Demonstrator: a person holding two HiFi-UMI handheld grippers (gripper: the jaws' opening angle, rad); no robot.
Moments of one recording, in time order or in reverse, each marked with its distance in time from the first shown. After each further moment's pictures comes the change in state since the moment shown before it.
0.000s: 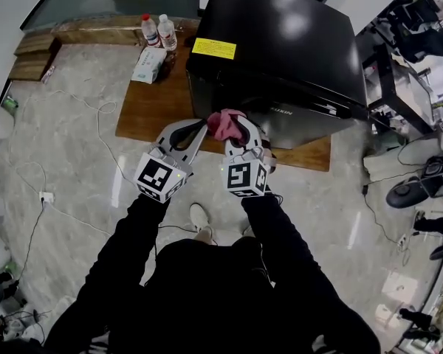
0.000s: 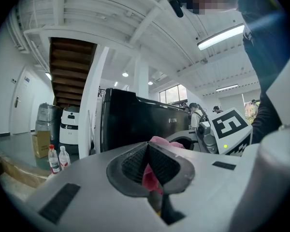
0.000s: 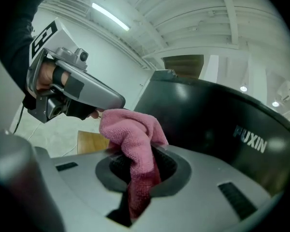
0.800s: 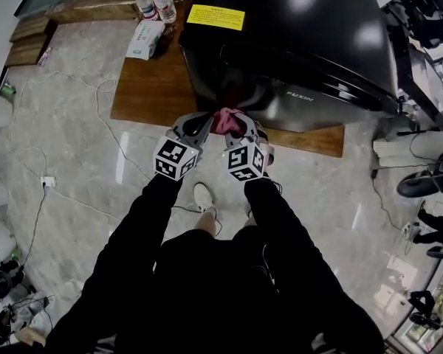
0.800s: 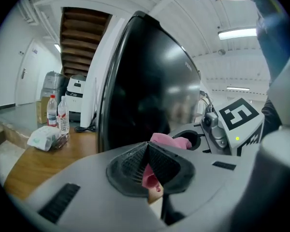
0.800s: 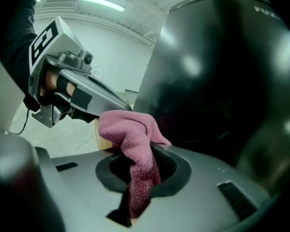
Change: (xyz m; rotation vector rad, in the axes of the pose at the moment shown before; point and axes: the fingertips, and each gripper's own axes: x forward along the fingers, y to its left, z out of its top) left arm 0.038 0.011 -0.180 -0.188 0.227 0.017; right arm 0.046 0.083 -0.147 0.088 0.221 0.189
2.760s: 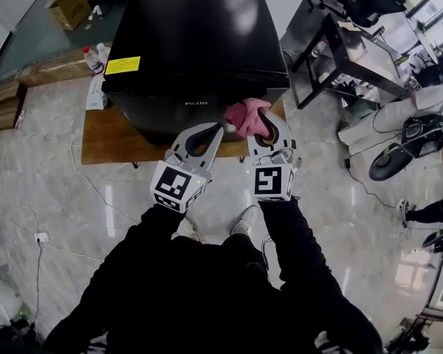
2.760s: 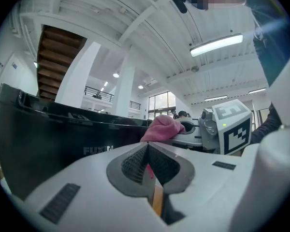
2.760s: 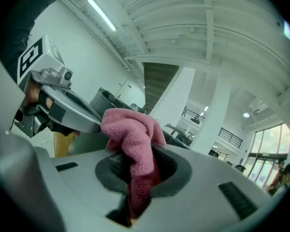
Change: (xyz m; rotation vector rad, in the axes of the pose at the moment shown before) left arm 0.027 -0.235 0.218 0.151 -0.268 -0.187; right arm -0.296 -0.219 0.077 -0.072 -0.215 -0.480
